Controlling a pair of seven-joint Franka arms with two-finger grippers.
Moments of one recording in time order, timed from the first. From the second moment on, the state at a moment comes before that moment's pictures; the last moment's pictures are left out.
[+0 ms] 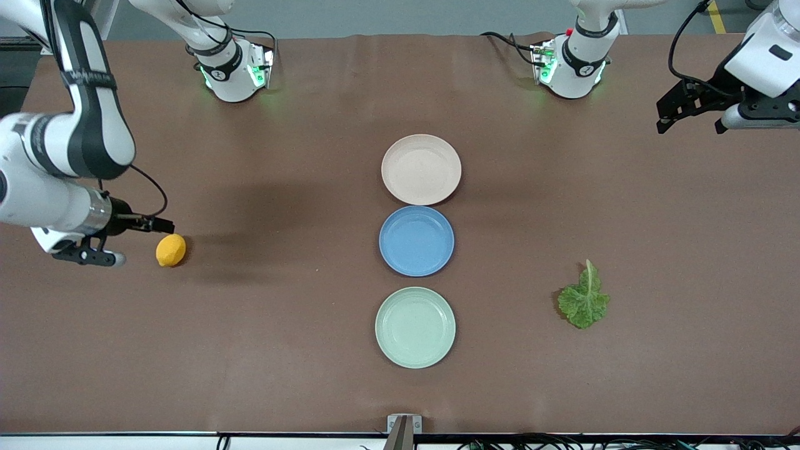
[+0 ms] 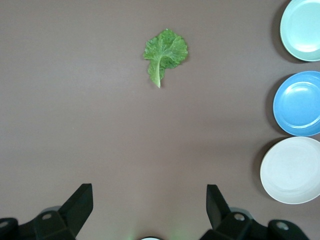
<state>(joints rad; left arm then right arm) 0.05 -0.18 -0.15 -1.72 -0.01 1.56 -0.08 -0.06 0.16 0.02 -1.88 0.02 1.86 0.10</state>
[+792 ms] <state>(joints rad) 0.05 -0.17 -0.16 -1.72 -0.01 1.57 -0.08 -0.06 -0.01 0.02 -1.62 0.02 1.54 0.10</state>
